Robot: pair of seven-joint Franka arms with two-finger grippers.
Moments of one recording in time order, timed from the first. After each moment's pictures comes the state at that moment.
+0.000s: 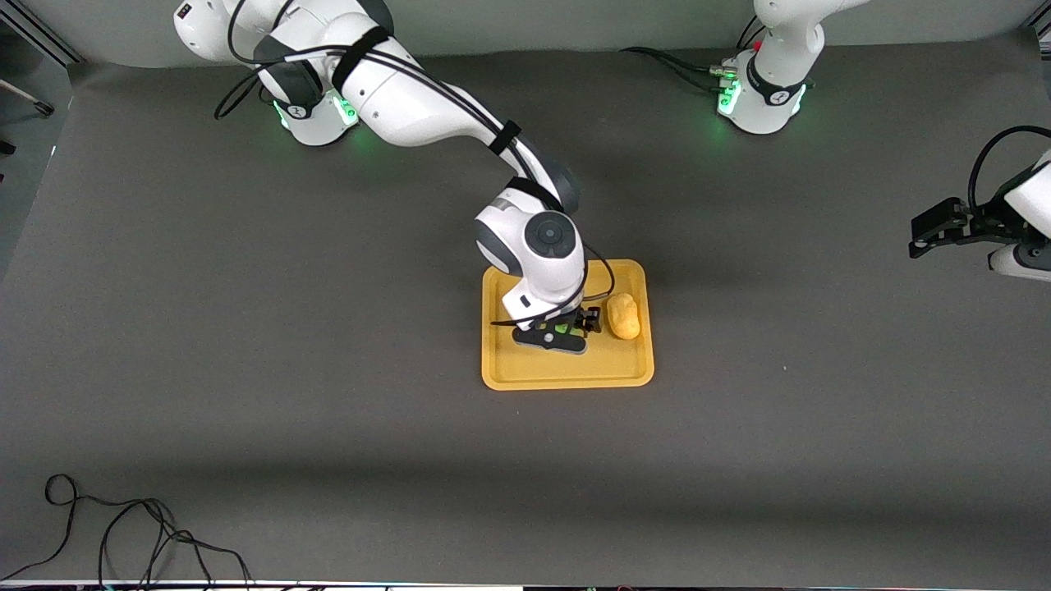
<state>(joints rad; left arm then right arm) 0.35 0.02 -0.34 -1.62 0.01 1.65 0.19 0.81 0.97 -0.04 -1.06 -0.02 2.12 1.03</state>
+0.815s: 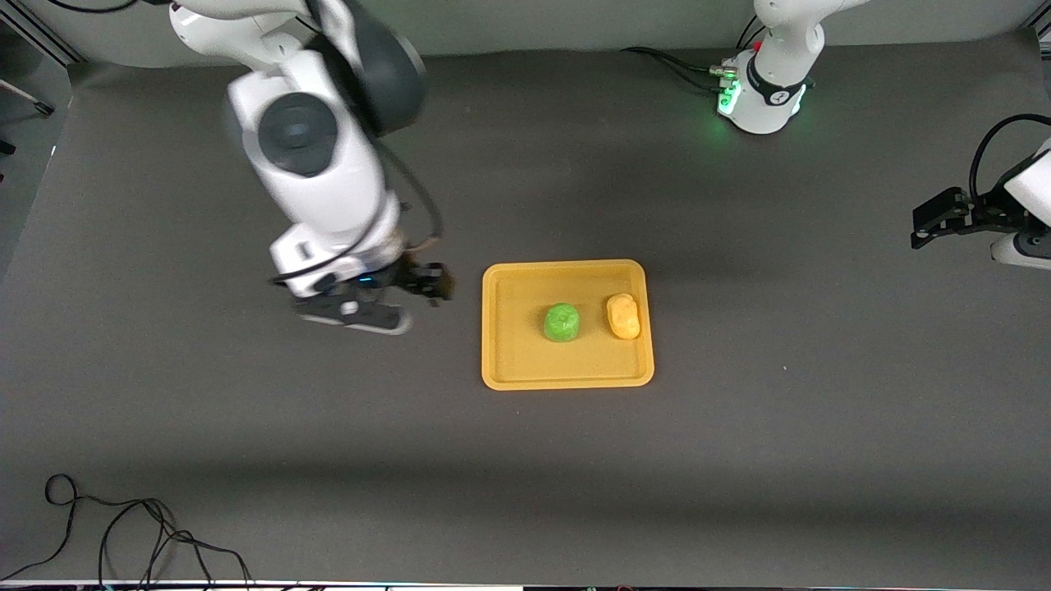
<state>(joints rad) 0.35 -0.01 -0.34 -1.65 0.01 1.65 0.19 0.51 0.39 -0.06 -1.27 -0.02 1.63 0.62</state>
